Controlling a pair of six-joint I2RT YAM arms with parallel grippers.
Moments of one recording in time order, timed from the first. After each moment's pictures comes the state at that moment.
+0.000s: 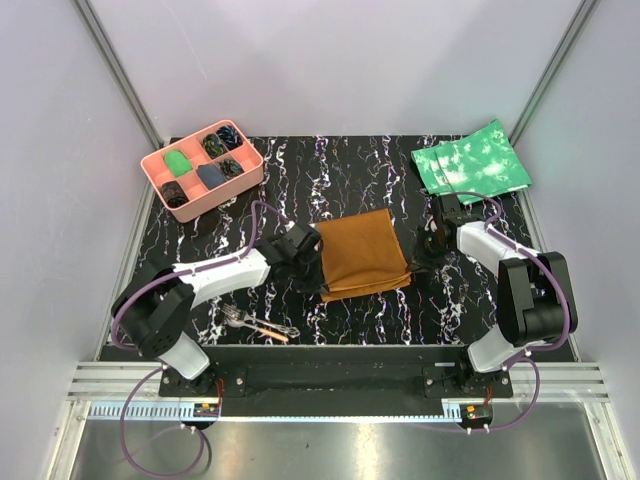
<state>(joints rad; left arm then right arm) -0.78 1.56 0.91 -0.36 0.16 -0.89 0.16 1.58 0.91 -0.55 -0.24 0.44</state>
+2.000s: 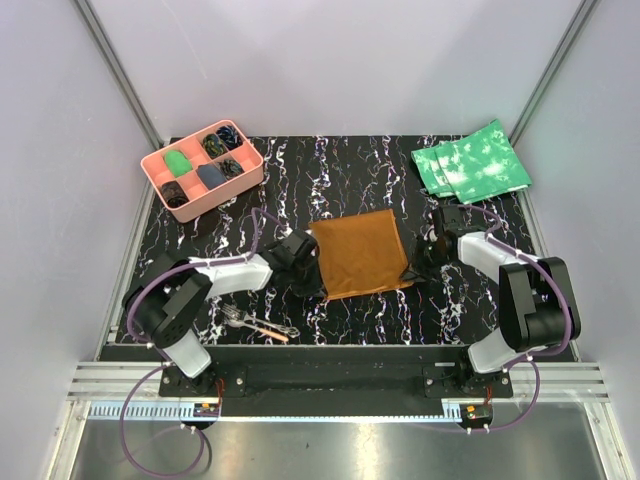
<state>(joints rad) -0.74 1.64 0.81 -0.18 0.18 -0.88 0.16 1.55 0.81 -0.48 -0.36 0.53</state>
